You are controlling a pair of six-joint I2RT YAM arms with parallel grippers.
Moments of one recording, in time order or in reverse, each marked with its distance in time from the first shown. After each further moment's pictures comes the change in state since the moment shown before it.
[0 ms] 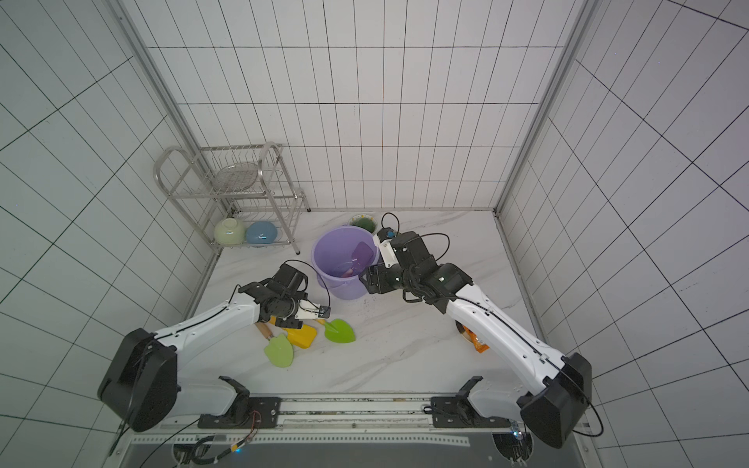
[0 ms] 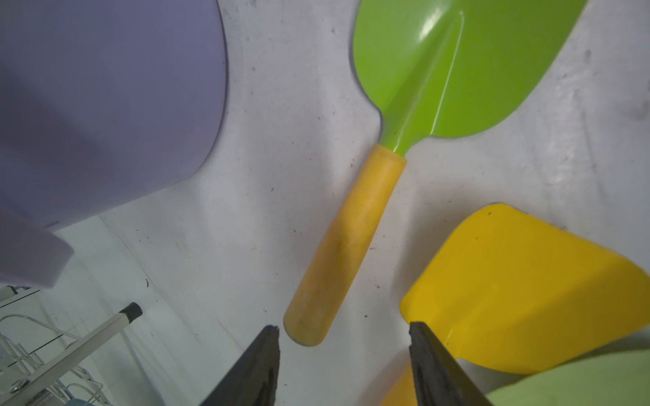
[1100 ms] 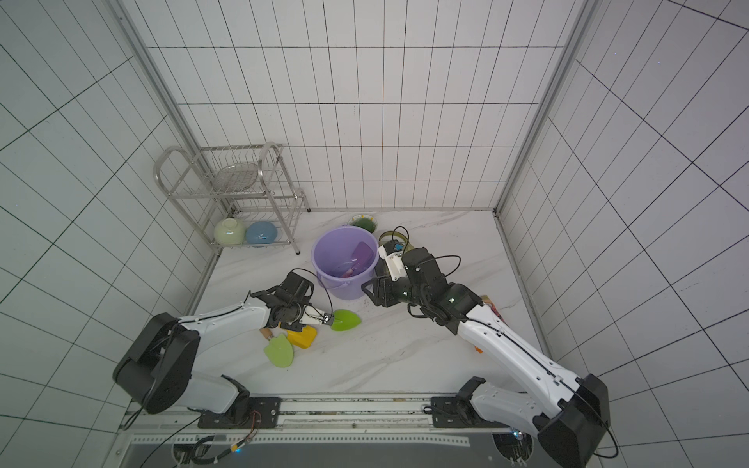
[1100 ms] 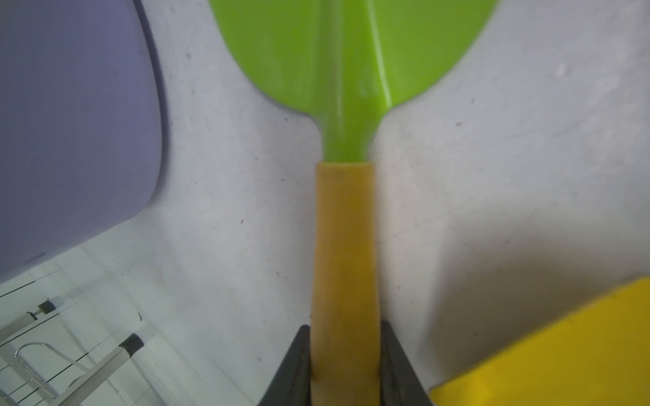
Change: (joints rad) left arm -0.021 0.095 -0.097 0.220 -0.064 0.058; right arm 0.000 -0.123 -0.195 0.169 -0.070 0.066
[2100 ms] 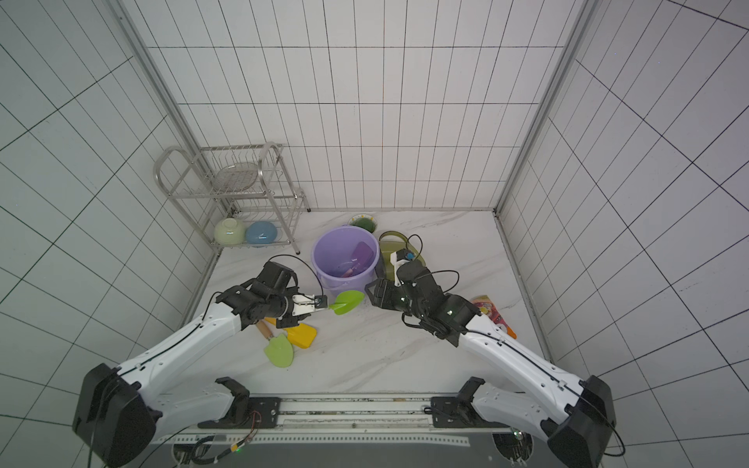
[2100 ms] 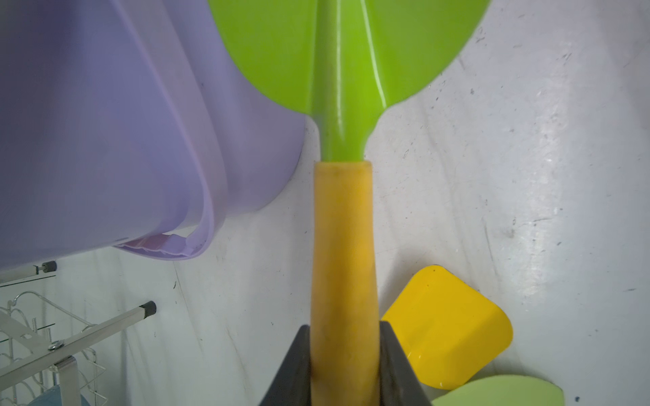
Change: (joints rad) left arm 0.026 -0.288 0.144 -0.309 0.283 -0.302; right arm 0.114 -0.030 -0.081 0.045 0.220 0.402
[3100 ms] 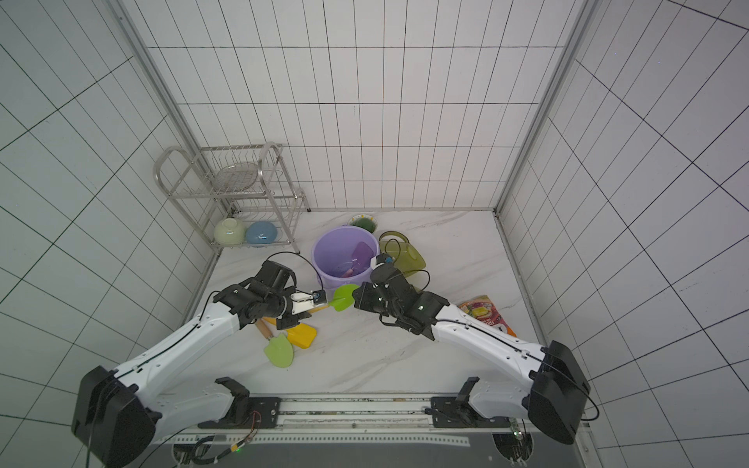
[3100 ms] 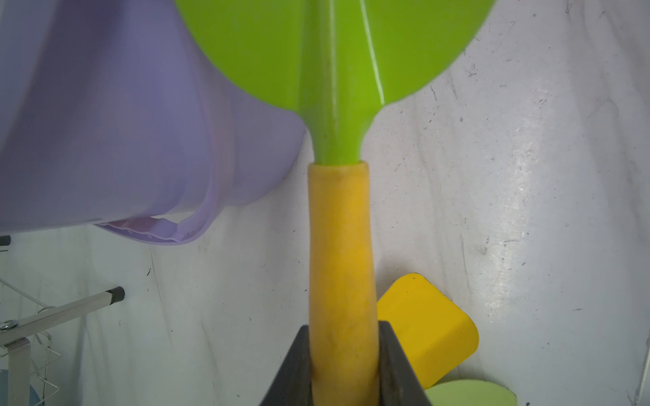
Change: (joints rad) left arm 0.005 -0.003 0.012 -0.027 0.029 -0.103; right arm 0.084 0.172 0.022 0.130 0.009 0.122
